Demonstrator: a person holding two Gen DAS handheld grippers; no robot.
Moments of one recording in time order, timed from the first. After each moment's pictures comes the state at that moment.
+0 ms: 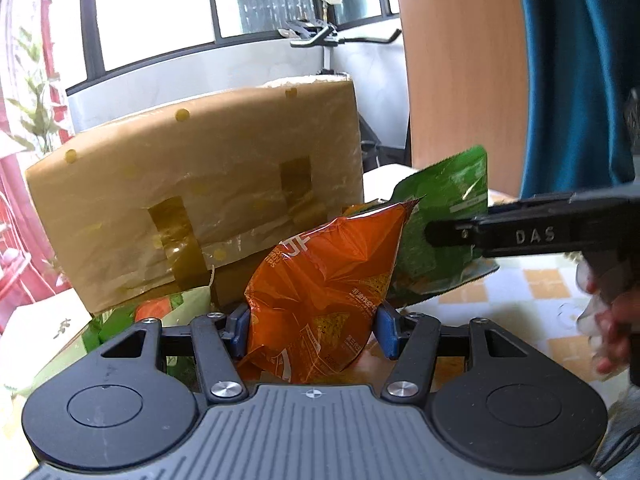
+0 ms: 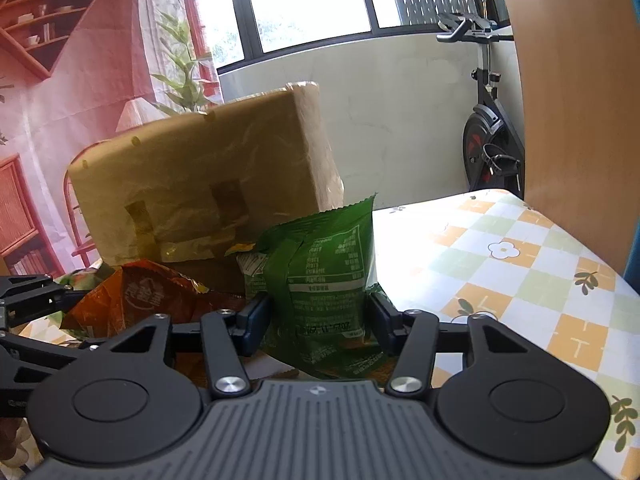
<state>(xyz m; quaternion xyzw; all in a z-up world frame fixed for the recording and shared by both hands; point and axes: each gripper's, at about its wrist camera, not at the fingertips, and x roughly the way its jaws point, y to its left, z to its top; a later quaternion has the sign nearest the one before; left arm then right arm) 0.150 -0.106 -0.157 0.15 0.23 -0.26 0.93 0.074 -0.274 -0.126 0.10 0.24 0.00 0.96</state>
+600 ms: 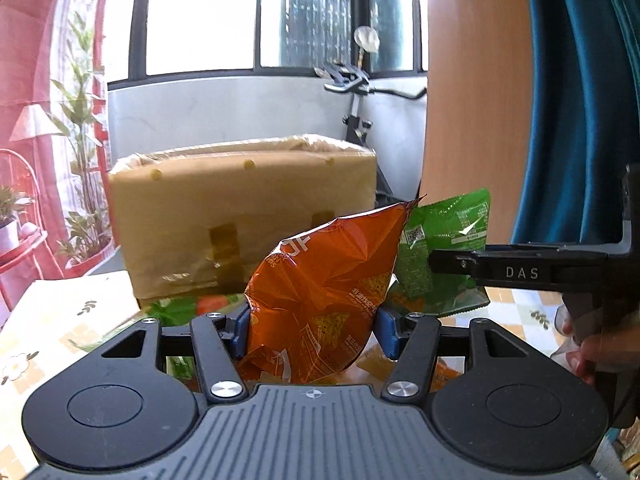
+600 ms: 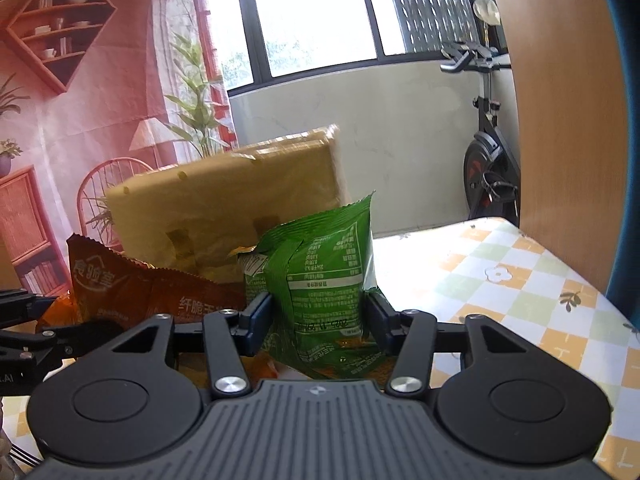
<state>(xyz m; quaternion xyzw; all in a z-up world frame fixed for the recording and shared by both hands) 0.093 -0.060 -0.116 0.06 0.19 -0.24 0.95 0.038 -0.249 -0.089 0.09 0.21 0.00 0.97</state>
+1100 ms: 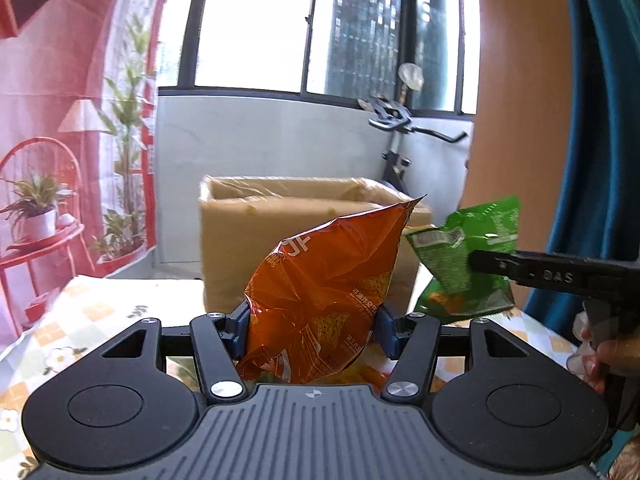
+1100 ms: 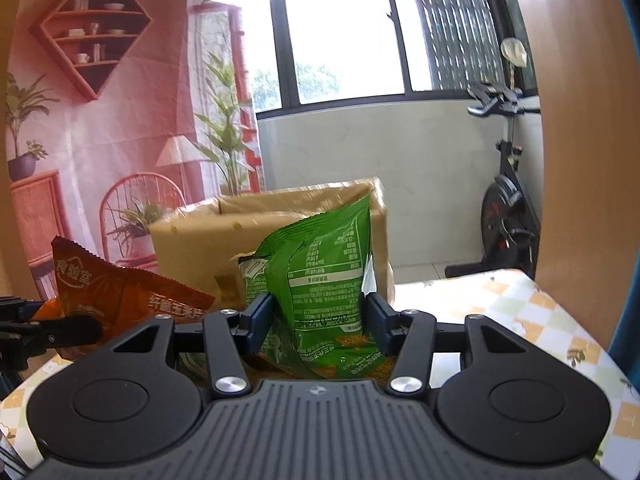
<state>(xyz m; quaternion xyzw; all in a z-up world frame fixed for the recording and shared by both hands) 0.077 0.003 -0.077 0.01 0.17 -0.19 0.97 0.035 -0.212 -0.040 0.06 0.17 0.03 0.98</state>
